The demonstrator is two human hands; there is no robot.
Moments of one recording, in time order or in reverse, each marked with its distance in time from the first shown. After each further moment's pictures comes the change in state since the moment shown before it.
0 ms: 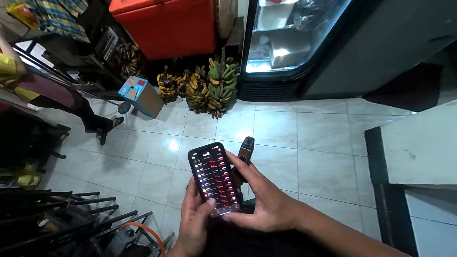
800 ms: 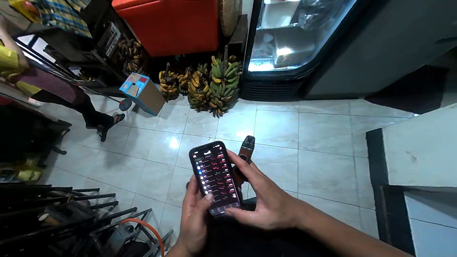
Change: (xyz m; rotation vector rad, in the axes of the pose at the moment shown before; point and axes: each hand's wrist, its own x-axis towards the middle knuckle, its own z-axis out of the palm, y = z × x) left_hand -0.006 -0.002 0.002 0.012 0.073 -0.006; right_hand -0.004 0.001 0.003 -0.018 -0.014 0.012
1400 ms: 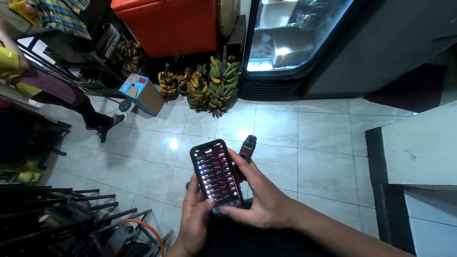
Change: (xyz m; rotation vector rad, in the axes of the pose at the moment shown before) left_hand 0.001 0.001 0.002 0.015 -0.064 -0.018; right_hand -0.002 -0.001 0.005 -0.045 0.077 0.018
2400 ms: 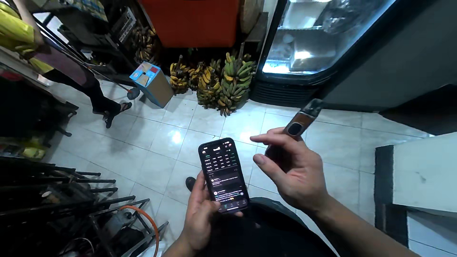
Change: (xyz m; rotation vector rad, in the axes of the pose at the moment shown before) left_hand -0.010 -0.002 -0.004 -0.173 0.000 -0.028; right_hand 0.031 -0.016 -0.032 -0.013 0.316 -0.136
